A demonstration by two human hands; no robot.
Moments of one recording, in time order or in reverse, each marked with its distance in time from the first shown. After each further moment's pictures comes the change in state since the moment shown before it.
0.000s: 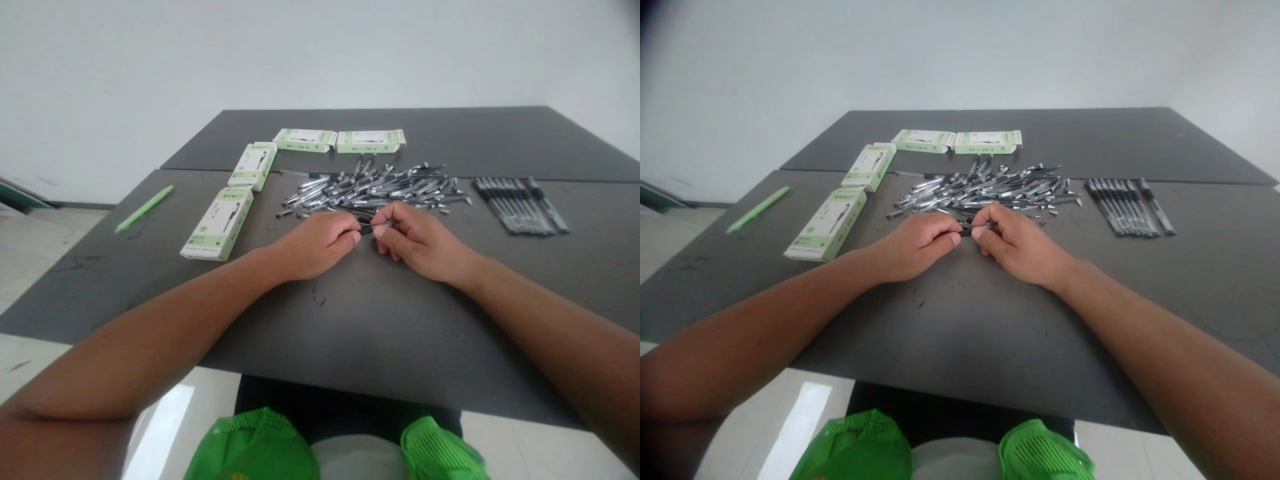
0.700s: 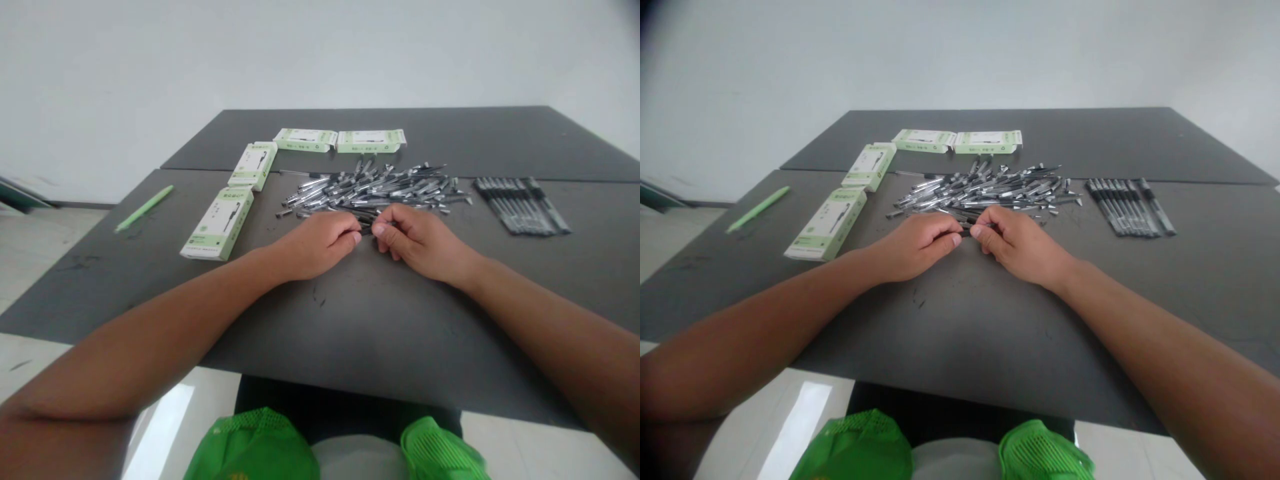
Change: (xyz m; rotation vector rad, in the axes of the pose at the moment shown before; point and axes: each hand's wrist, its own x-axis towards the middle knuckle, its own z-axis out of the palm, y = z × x) left_hand 0.001 -0.002 0.001 0.008 0.004 0.016; right_hand 0.001 -0.002 0.000 -0.073 0.018 0.025
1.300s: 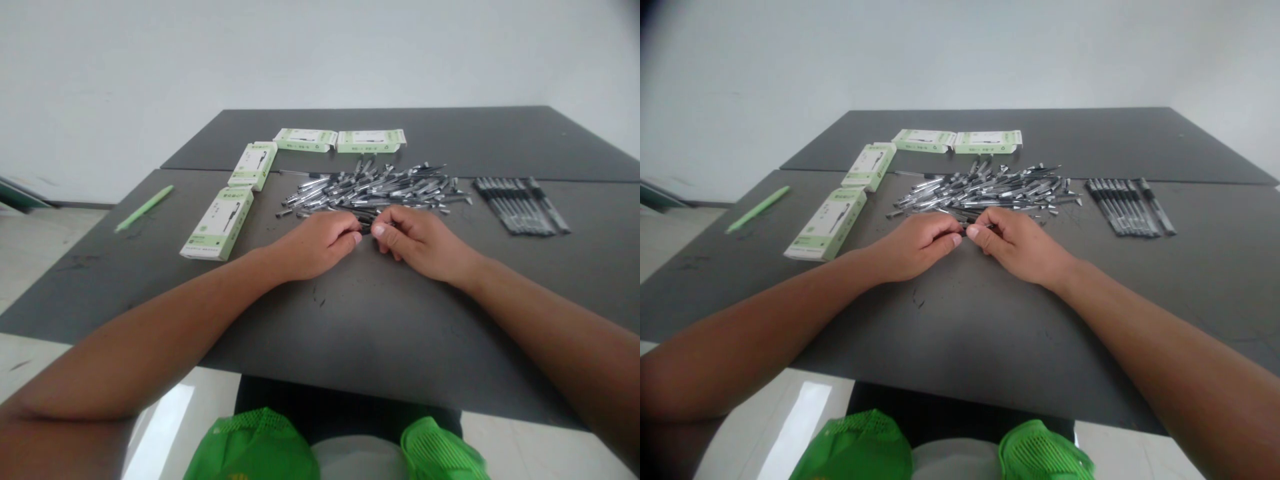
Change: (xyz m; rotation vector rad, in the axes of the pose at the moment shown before) left_hand -0.001 0.000 -0.001 0.001 0.003 -0.008; right_hand 0.000 -0.002 -0.002 0.020 -0.019 0.000
